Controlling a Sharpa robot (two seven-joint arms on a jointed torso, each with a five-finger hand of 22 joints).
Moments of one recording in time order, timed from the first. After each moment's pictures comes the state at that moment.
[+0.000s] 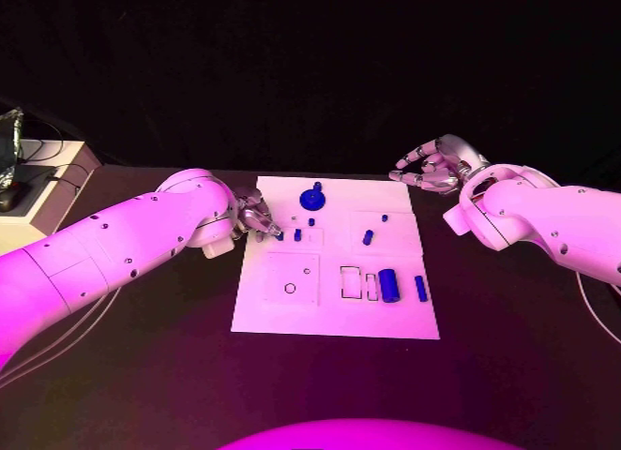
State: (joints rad) left arm 1.17 -0.56 0.15 1.19 -1.14 0.17 -0.51; left_hand 1.15 -0.25 0.72 0.16 0.53 0.91 0.06 0.66 0.93 1.23 -0.02 0.87 0.42 1.47 -0.08 1.55 1.31 0.08 1.41 0.03 1.45 1.31; right arm 1.28 -0.86 -0.07 1.37 -0.87 -0.51 -0.05; right_hand 1.32 -0.18 0.18 0.29 0.30 0.91 0.16 0.22 0.28 1.47 0.08 1.54 1.31 1.47 0.01 1.55 1.31 0.01 1.47 0.11 1.50 1.31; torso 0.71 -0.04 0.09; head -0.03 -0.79
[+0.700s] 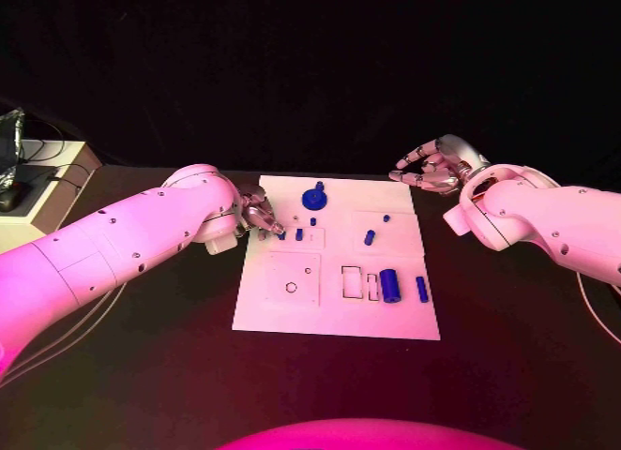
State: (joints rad) left arm 1.18 -0.53 0.15 1.16 -1.15 0.21 -0.52; left_hand 1.13 -0.24 0.72 0.16 0.52 0.92 0.06 0.66 0.93 1.25 -0.03 0.87 0.42 1.47 -0.08 1.56 1.31 0.08 1.41 0.03 1.45 1.31; right arm 1.28 -0.86 -0.07 1.37 -0.87 -0.51 -0.05; right_hand 1.32 -0.18 0.18 0.29 0.30 0.91 0.16 0.22 0.28 1.47 0.08 1.54 1.31 1.47 0.01 1.55 1.31 0.01 1.47 0.11 1.50 1.31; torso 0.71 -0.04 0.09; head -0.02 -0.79
